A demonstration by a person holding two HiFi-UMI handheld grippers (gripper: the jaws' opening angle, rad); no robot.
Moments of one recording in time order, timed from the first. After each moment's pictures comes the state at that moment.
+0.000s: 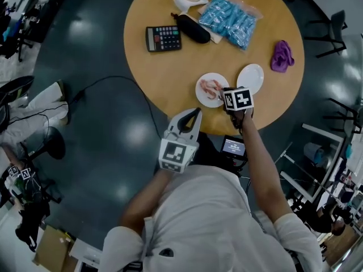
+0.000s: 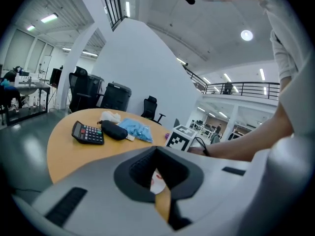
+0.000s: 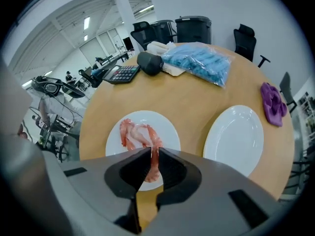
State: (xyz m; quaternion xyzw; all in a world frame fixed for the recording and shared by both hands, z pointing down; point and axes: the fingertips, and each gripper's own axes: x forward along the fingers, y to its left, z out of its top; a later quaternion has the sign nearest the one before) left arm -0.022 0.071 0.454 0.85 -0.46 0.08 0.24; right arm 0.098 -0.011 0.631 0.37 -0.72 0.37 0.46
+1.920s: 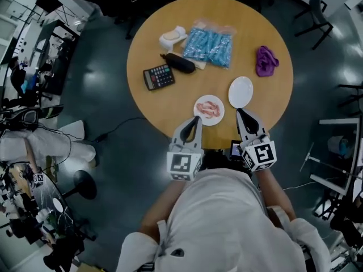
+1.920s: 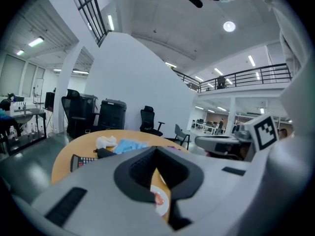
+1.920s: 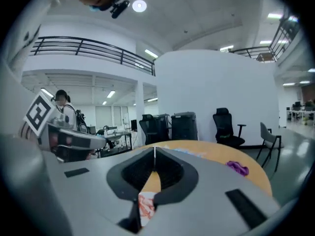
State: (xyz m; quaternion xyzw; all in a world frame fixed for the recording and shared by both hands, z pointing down) left arm -0.002 0.044 0.371 0.86 -0.48 0.09 0.15; right arm 0.133 0.033 0.363 0.51 -0.85 0.08 0.08
